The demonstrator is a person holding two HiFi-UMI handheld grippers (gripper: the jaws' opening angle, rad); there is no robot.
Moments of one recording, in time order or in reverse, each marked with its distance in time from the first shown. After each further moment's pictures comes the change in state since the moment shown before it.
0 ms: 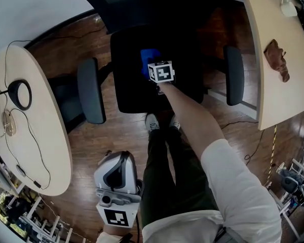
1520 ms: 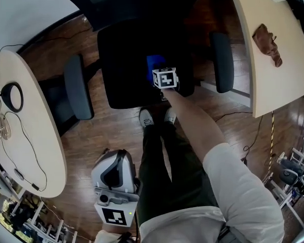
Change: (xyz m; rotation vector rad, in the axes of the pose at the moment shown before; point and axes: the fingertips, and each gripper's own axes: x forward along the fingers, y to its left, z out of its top) left arm -0.006 -0.039 0.003 -0.046 -0.027 -0.031; right arm -0.050 -0.070 -0.077 0.025 0.034 -0.145
